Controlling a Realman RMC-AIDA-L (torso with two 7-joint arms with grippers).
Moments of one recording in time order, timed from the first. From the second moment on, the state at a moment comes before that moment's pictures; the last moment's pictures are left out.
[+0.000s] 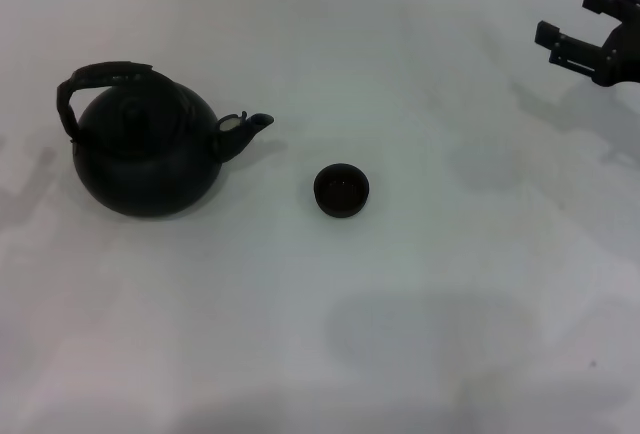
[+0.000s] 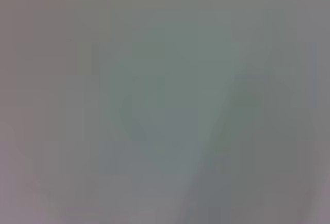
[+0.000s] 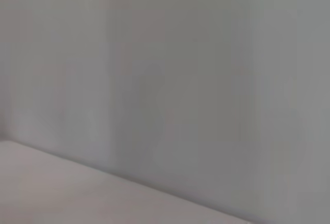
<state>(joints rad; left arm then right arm) -0.17 -1.90 -0.76 -0.05 2.55 1.61 -0.83 0.37 2.00 -0.89 -0.52 1.71 1.16 -2.09</state>
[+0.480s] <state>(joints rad) -0.35 -2.03 -0.69 0.64 2.51 1.78 -1.19 0.42 2.00 -0.90 -0.45 1.71 1.12 -2.13</state>
